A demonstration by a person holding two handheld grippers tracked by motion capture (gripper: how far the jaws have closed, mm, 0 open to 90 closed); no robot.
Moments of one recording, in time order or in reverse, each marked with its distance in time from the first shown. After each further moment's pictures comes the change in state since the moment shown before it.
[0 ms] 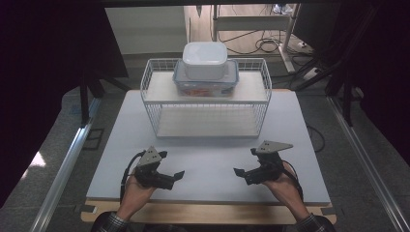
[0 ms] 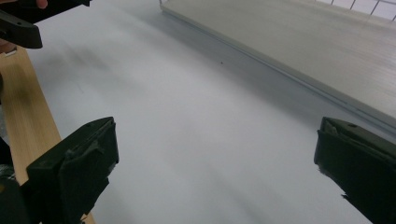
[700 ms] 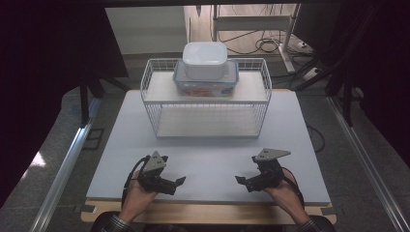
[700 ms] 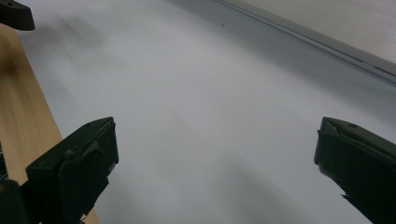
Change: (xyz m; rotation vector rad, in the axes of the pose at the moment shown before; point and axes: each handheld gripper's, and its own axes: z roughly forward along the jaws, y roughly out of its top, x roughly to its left) left arm -0.007 -0.015 0.012 0.070 0.028 0.038; right arm 0.000 -0.025 0.007 0.067 -0.004 0.001
